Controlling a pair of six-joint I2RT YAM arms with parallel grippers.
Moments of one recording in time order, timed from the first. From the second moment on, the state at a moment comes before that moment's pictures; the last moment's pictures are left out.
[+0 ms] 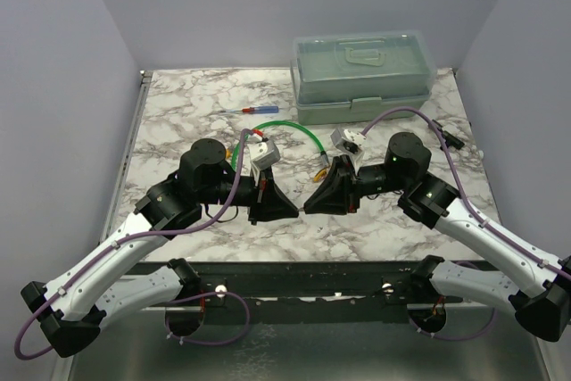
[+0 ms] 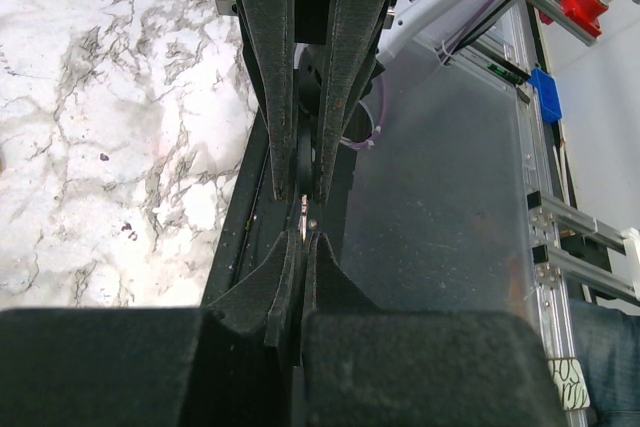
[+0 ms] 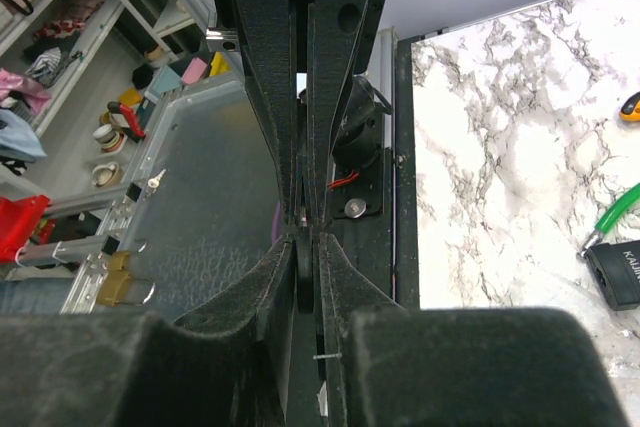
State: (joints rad) left arm -0.80 0.87 1.00 -0.41 0.73 -0.29; right arm 0.76 1.00 0.88 0.03 -0.96 0.31
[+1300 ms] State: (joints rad) left arm -0.80 0.83 0.94 -0.41 0.57 -0.29; right arm 0.76 0.89 0.77 0.03 -0.73 0.33
